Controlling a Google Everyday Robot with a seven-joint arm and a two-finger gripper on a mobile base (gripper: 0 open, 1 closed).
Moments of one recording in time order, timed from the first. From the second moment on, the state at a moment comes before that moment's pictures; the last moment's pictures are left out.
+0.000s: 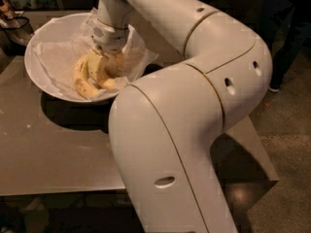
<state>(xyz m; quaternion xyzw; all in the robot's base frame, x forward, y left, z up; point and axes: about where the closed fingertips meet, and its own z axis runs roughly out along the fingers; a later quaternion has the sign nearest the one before) 0.640 0.138 0.850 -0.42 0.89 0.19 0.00</state>
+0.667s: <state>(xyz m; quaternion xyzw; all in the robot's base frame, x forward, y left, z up) 0.641 0.135 0.848 -0.41 0.90 0.17 0.02</state>
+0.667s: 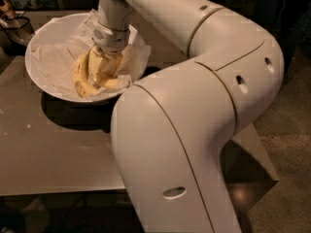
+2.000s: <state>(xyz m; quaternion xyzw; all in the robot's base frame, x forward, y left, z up) 0.626 0.133 0.881 -0.42 0.89 0.15 0.04</state>
